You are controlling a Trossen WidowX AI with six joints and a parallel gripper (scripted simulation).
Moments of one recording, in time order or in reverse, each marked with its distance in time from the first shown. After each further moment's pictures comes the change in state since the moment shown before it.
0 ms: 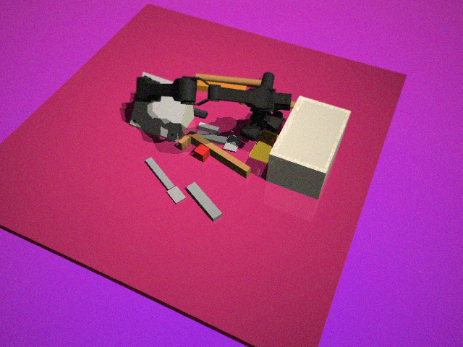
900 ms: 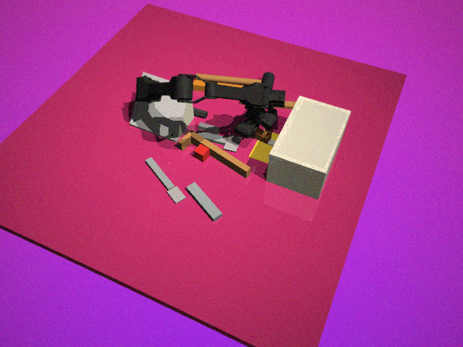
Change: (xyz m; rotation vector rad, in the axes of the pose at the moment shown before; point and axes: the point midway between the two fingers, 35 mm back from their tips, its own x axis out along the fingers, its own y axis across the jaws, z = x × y) arm 0.000 0.001 -0.023 0.001 -0.002 -0.004
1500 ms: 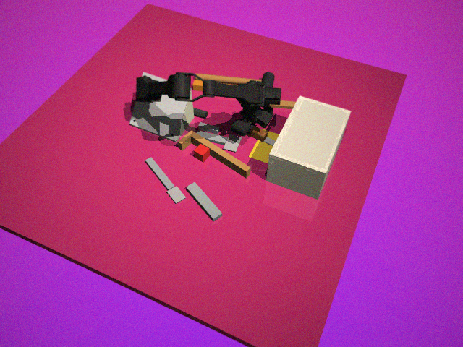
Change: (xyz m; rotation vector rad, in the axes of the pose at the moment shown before) arm 0.000 0.001 -0.017 0.001 -0.001 -0.001
